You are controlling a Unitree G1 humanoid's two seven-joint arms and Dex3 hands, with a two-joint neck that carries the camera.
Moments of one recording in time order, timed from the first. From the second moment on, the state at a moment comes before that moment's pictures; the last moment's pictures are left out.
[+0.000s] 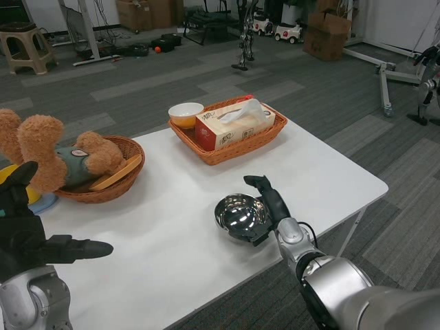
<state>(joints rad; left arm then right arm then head) -0.49 0.14 -0.43 0.62 -0.65 -1.09 0.33 -0.54 -0.33 -0.05 1.30 0.16 -0.60 -0.04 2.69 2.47</state>
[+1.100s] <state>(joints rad) -0.49 0.14 -0.43 0.62 -0.65 -1.09 0.33 -0.53 -0.34 -0.05 1.23 0.14 -0.61 -0.03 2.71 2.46</state>
